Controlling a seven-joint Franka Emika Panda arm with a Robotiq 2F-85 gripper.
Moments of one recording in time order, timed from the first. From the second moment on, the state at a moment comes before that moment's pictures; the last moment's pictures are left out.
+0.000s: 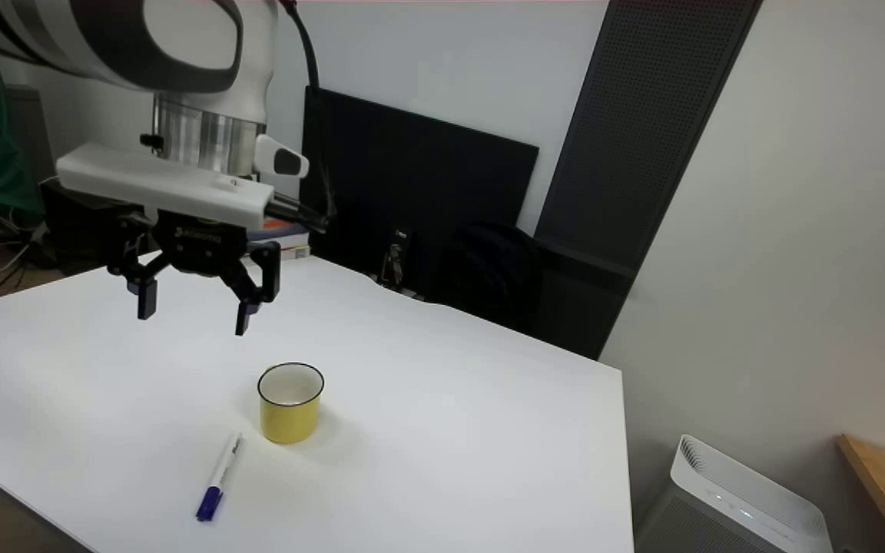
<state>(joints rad) 0.12 -0.27 -0.01 -2.74 0.03 2.35 -0.41</state>
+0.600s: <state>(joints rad) 0.12 -0.14 0.02 -2.75 0.00 2.44 -0.40</state>
